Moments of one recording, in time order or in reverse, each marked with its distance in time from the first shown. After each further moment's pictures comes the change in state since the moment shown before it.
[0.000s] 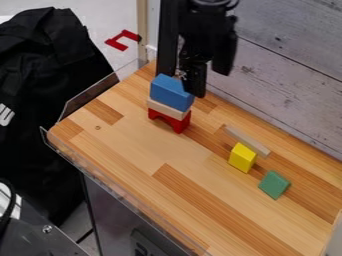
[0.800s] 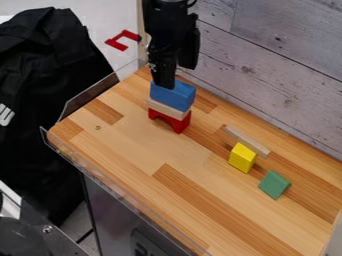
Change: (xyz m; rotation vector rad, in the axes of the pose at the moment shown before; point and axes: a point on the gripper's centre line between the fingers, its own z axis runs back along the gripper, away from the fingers) arm 0.047 -0.009 -0.021 0.064 0.022 0.014
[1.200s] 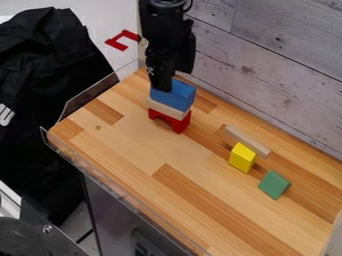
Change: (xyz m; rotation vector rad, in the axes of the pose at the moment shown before) arm 0.006 -0.002 -0.015 0.030 0.023 0.018
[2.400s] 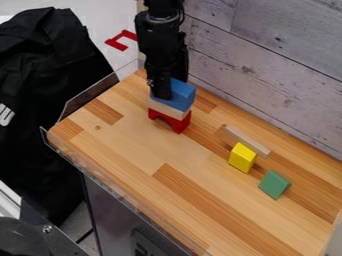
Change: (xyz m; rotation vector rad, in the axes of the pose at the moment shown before) arm 0.011 -0.007 -0.025 0.003 0.046 0.076
